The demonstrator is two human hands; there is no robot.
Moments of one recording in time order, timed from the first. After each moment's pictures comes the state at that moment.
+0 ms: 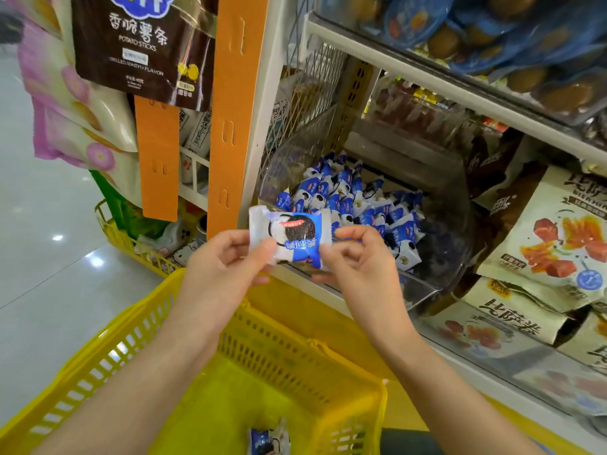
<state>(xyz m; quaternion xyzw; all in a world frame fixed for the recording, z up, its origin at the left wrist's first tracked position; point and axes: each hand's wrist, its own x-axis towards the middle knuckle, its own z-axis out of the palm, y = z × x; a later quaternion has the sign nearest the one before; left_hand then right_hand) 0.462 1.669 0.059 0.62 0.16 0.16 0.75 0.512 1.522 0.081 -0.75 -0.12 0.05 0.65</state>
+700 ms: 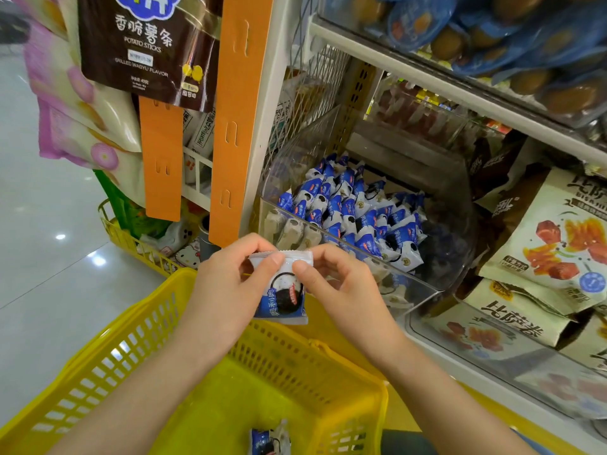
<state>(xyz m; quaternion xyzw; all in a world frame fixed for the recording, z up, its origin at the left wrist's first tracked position) 0.456 1.668 0.059 0.79 0.07 0.19 0.57 0.501 1.528 0.080 -0.80 -0.25 0.08 0.53</state>
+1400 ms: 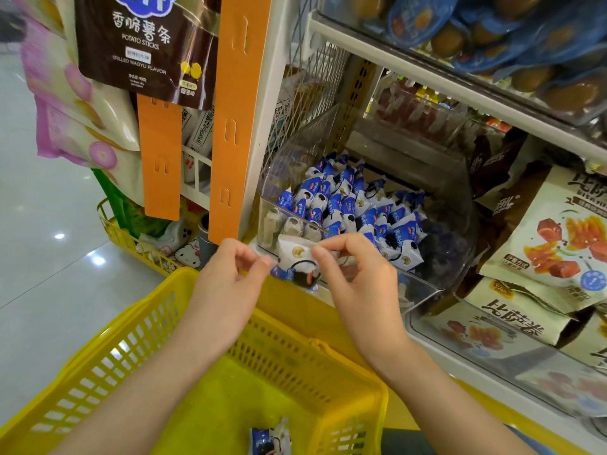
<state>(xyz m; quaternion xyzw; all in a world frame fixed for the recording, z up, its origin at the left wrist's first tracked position) 0.462 1.669 0.049 0.78 0.18 0.12 0.58 0.505 1.522 0.072 -0.84 -0.27 -0.13 0.45</state>
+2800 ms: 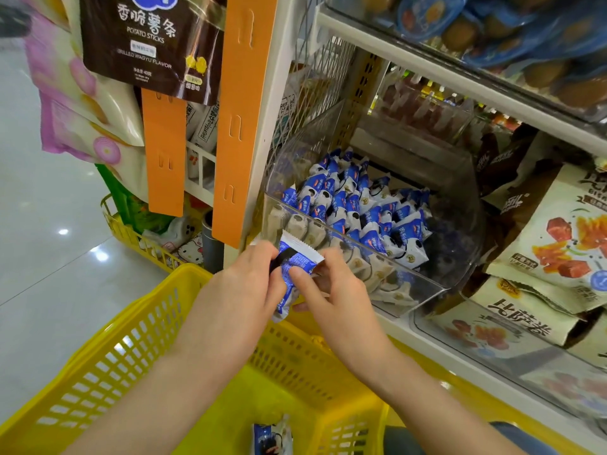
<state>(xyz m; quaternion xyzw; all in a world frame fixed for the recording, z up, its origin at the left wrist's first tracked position) 0.447 1.662 0.050 0.91 0.05 0.22 0.34 0.493 1.533 0.054 -0.83 -0.21 0.07 0.51</state>
